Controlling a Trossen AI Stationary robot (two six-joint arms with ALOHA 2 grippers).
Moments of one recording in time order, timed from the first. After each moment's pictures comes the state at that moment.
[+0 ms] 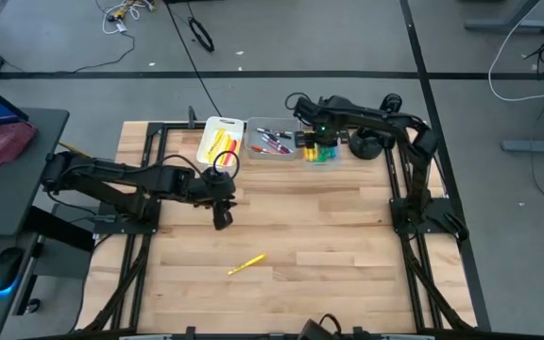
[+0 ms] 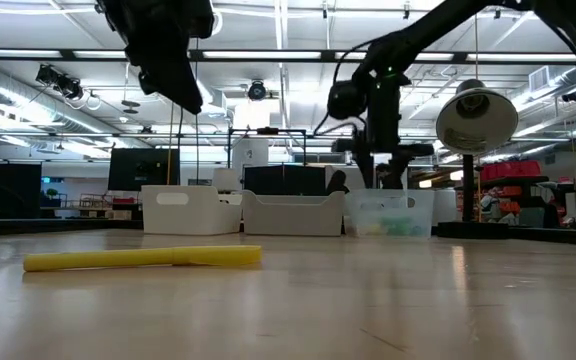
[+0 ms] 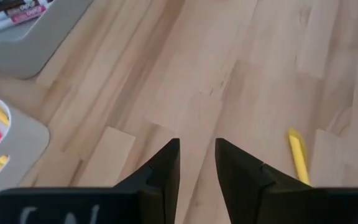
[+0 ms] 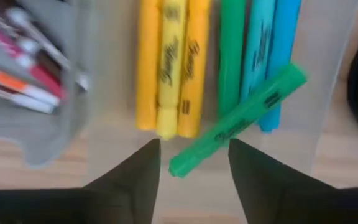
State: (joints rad) left arm -0.09 1.25 0.97 -0.62 -0.22 -0.40; right arm -0.60 1.93 1.54 -1.07 0.06 0.85
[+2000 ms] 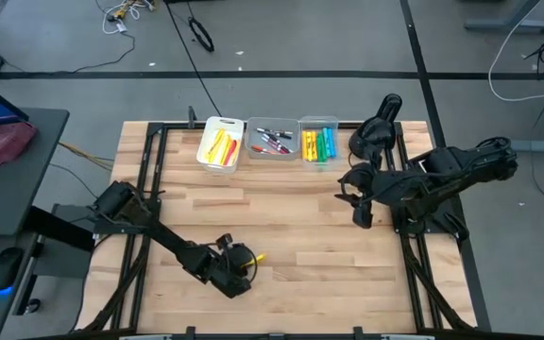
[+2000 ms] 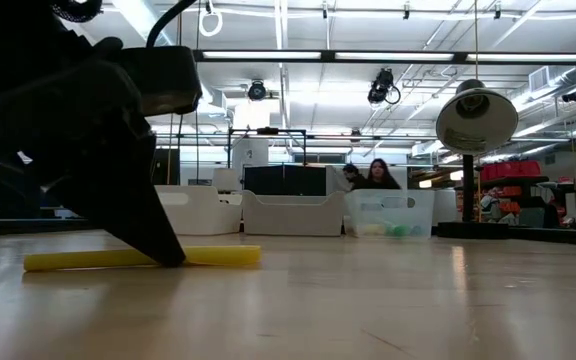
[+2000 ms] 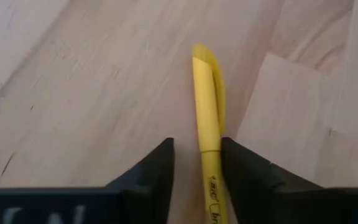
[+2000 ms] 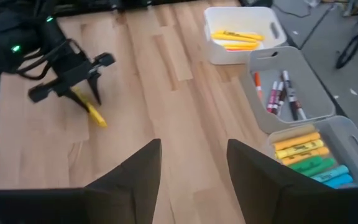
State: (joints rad) left arm -0.61 1.92 0.97 -0.23 -0.52 -0.93; right arm 0.36 1.22 1.52 -1.15 0.47 0.41
